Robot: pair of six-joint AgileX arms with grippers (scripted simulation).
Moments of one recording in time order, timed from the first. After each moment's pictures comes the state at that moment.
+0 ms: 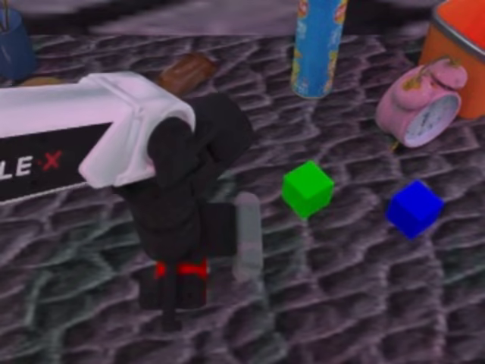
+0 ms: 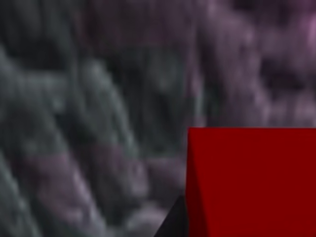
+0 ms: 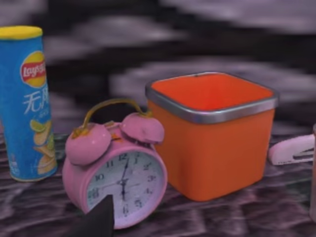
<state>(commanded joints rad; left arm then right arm) -0.73 1.73 1.17 -1.00 0.01 0.84 0.00 0.00 0.00 0.00 0.00 0.00</state>
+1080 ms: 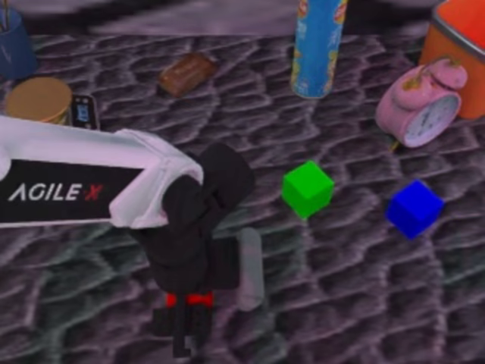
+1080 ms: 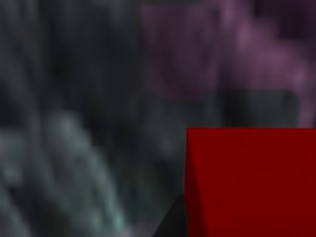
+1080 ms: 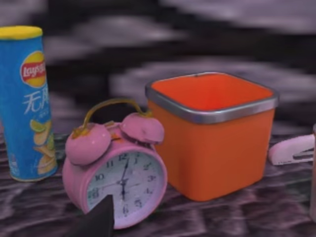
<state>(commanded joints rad) -0.73 1.84 1.02 -0.74 0.01 0.84 0.00 0.00 0.00 0.00 0.00 0.00</state>
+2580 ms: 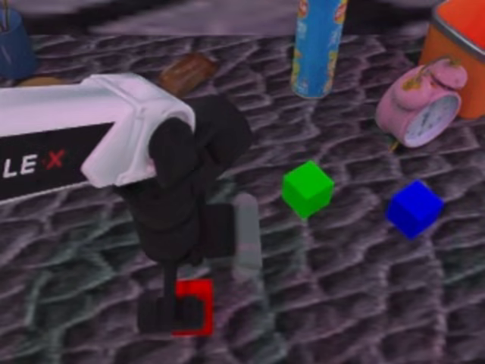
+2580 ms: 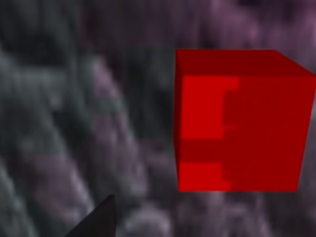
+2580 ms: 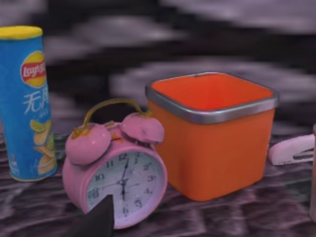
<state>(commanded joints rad) -0.71 1.73 1.17 -1.00 0.01 0.84 0.00 0.00 0.00 0.00 0.00 0.00</state>
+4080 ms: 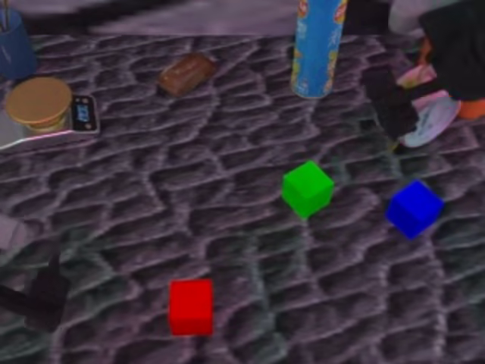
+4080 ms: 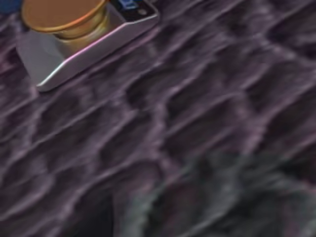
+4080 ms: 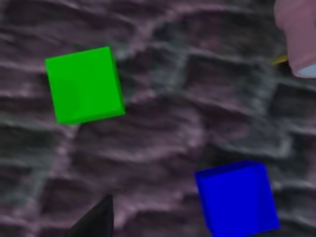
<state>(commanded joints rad) -0.18 0.52 0.29 -0.37 -0.01 0.30 0.36 1.66 1.46 -0.92 0.01 -0.05</state>
